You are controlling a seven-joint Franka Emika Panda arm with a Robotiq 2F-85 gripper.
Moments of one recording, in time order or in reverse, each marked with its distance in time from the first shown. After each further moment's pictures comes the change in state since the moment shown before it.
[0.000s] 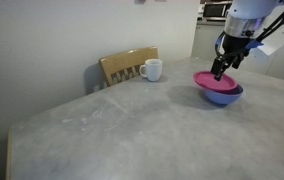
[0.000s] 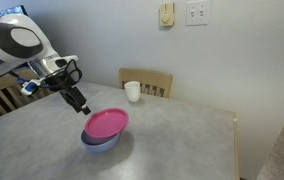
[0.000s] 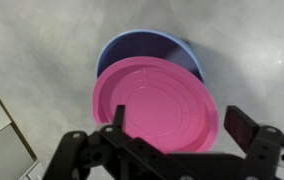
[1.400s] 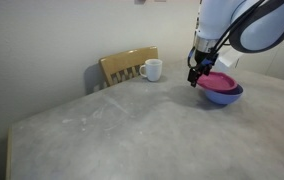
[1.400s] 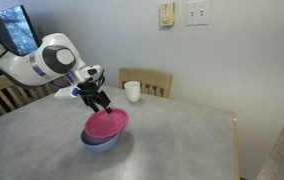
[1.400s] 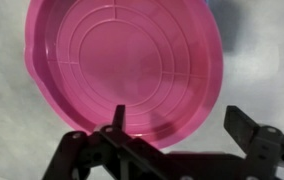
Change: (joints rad) arm 0.052 0.321 -0.073 0.280 0.127 0.099 -0.258
